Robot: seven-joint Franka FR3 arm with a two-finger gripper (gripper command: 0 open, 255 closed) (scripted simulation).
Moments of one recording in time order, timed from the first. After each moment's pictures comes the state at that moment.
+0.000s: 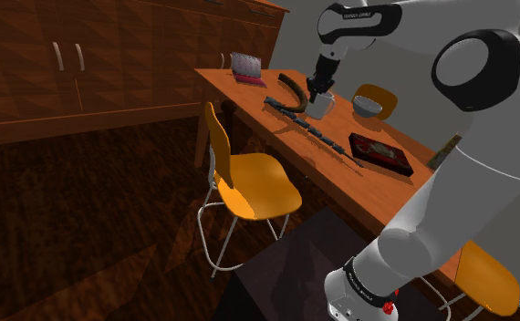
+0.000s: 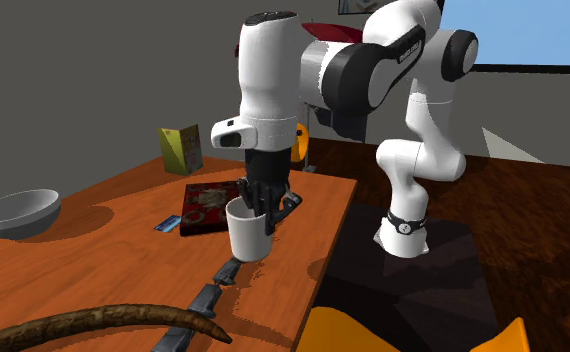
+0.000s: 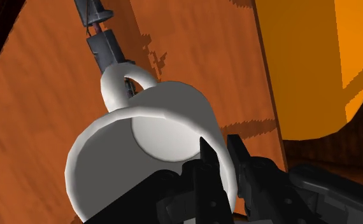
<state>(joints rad) -0.15 0.11 -0.30 -1.73 -0.04 1.84 -0.23</state>
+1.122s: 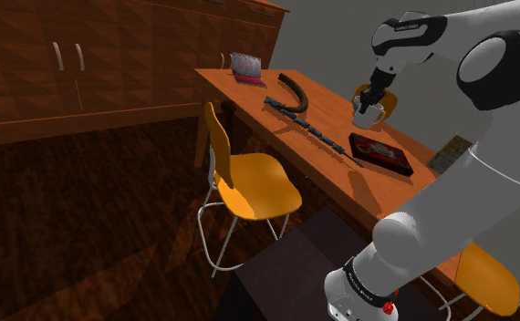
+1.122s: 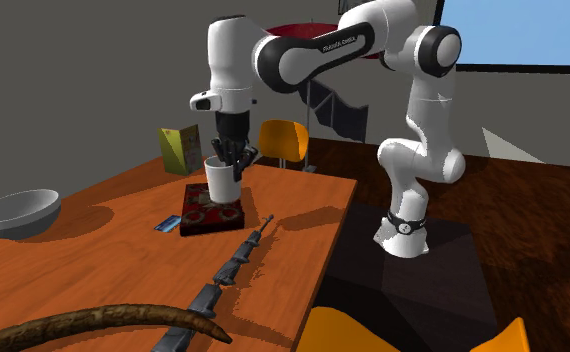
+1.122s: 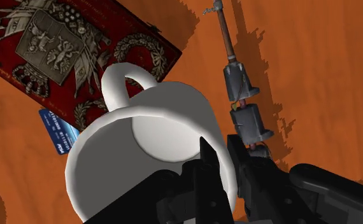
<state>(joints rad) -0.34 0.02 -0.47 -1.80 -0.06 1.85 -0.58</state>
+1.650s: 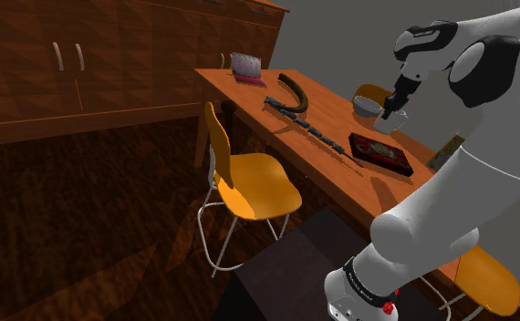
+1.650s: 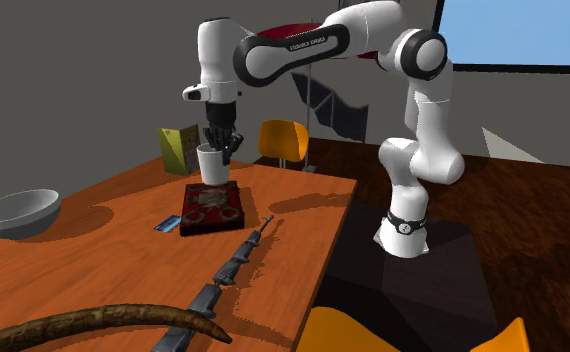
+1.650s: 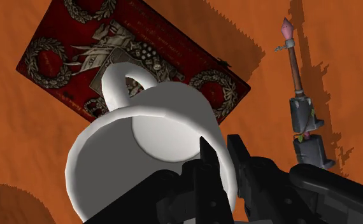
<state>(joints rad) -0.44 0.10 -0.56 -1.72 -0.01 1.84 -0.79</state>
